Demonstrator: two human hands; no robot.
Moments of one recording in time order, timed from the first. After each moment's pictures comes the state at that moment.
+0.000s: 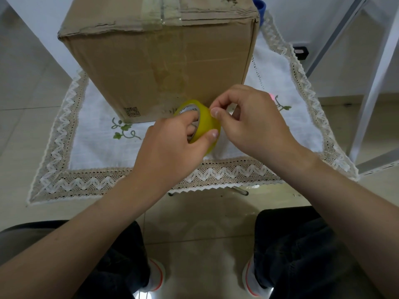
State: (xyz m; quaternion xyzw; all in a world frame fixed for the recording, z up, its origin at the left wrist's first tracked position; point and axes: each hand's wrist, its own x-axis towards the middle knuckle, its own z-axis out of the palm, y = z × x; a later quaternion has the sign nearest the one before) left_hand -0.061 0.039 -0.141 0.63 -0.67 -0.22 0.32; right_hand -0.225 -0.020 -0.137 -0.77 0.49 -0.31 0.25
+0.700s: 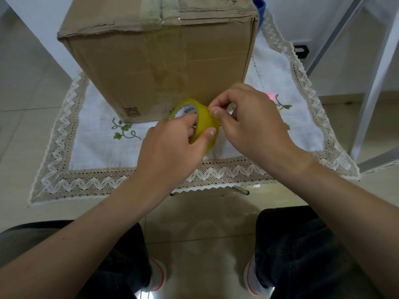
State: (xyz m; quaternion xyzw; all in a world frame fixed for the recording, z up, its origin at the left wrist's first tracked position) left_hand -0.064 0.039 -0.142 0.66 -0.67 -0.19 0.29; right_hand -0.221 -0.016 -0.137 -0.78 0.51 -0.30 0.20
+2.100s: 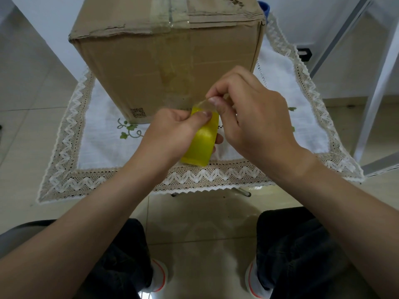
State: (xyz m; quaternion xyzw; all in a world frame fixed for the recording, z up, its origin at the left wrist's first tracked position) left_hand -0.060 0.032 -0.107 0.65 -0.42 -0.52 0.37; right_hand -0.210 -0.007 -0.124 -0.83 0.40 -0.39 0.04
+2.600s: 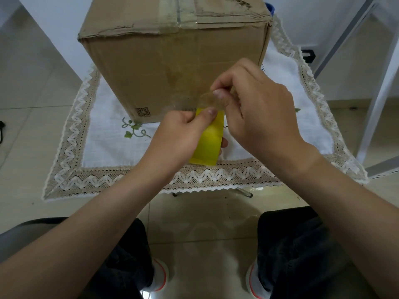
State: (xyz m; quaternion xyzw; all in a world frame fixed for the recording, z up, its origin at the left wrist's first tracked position) left_hand -0.059 0.035 -0.117 0.63 -0.44 -0.52 0.38; right_hand -0.206 -0.015 -0.119 -0.83 0.41 -0.39 0.02
